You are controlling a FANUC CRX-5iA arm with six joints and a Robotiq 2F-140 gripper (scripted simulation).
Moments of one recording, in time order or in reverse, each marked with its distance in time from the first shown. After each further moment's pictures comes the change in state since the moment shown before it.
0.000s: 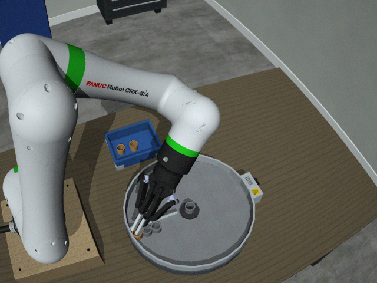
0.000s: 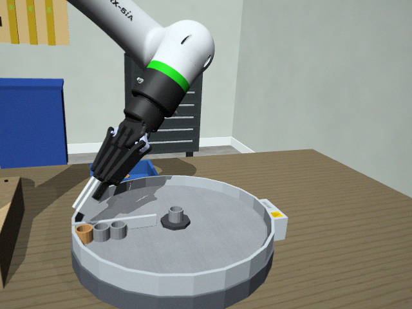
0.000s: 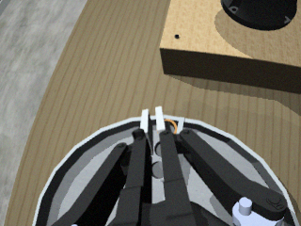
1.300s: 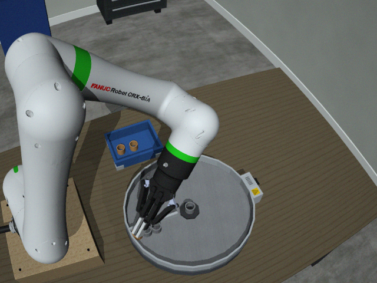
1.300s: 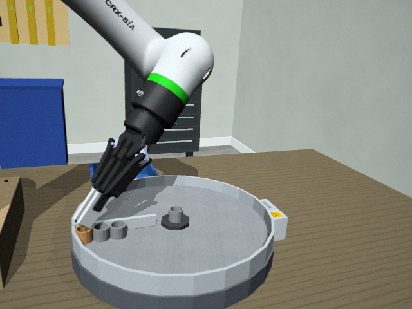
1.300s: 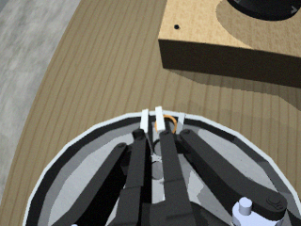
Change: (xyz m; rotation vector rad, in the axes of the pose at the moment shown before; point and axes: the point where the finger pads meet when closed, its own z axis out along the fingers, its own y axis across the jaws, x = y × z) arm -0.015 0.000 0.018 0.000 0.000 0.000
